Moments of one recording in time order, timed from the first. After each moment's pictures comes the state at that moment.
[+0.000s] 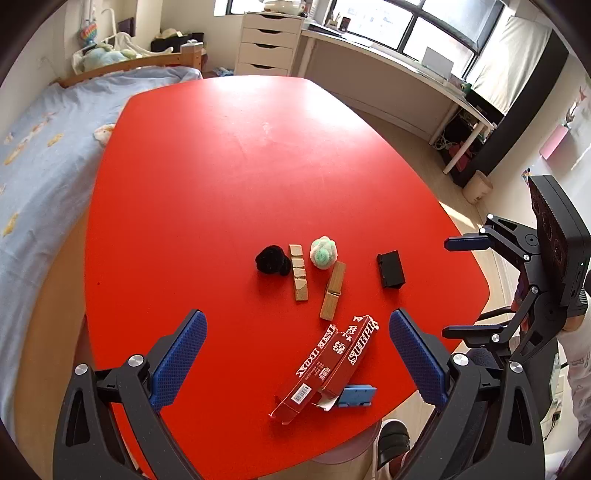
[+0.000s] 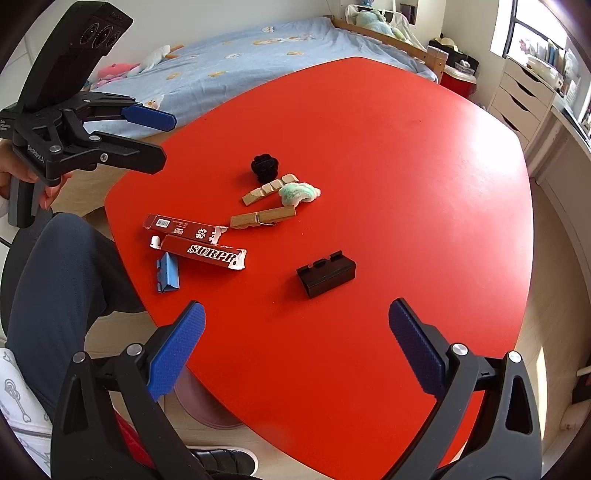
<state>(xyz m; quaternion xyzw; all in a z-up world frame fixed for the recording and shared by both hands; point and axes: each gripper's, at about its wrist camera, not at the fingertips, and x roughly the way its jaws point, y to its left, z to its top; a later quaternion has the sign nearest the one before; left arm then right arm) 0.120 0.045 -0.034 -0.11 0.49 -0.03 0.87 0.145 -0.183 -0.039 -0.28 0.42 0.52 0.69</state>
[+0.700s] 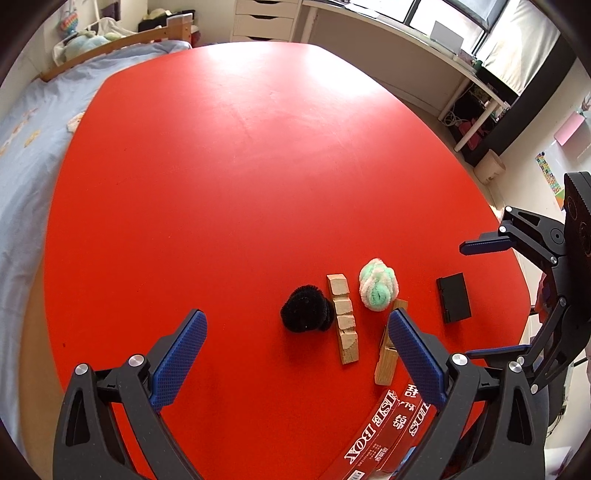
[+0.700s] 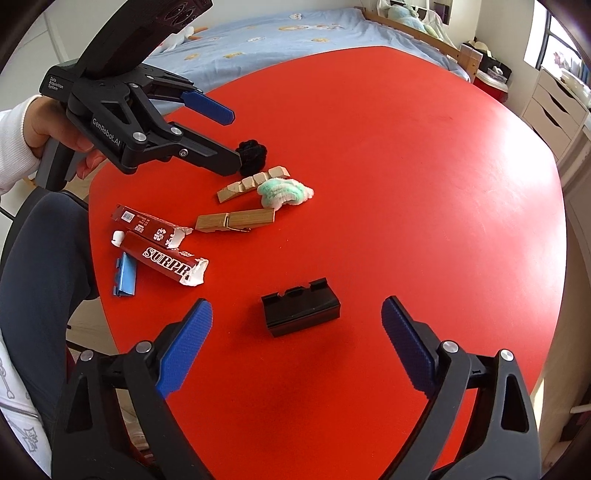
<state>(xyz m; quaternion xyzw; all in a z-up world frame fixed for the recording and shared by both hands) 0.187 0.060 -0.084 -0.10 0.53 -0.03 0.84 0.174 -0.159 -0.074 -0.30 0.42 0.55 0.65</state>
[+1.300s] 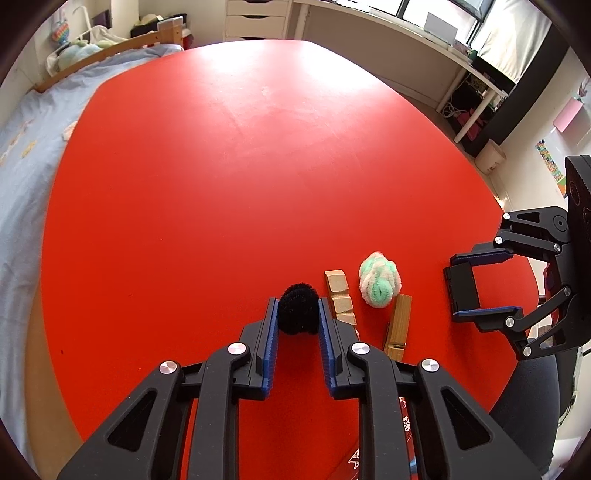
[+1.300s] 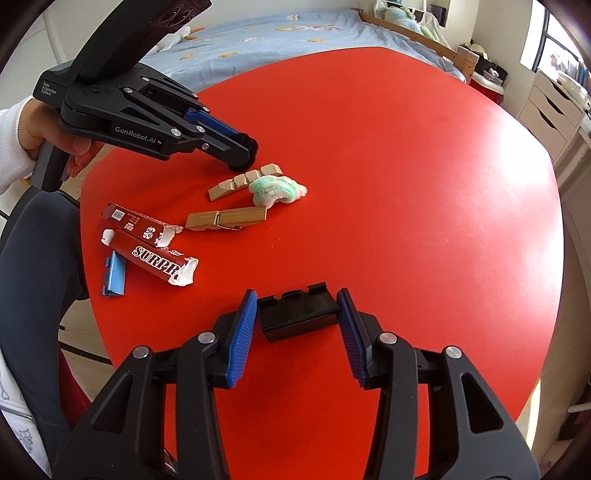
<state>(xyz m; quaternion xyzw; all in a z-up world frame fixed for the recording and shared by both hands) 0.186 0.056 -0.087 -0.08 0.53 -0.04 0.84 0.173 -0.160 -0.077 -0.30 0.41 0.54 0.66</state>
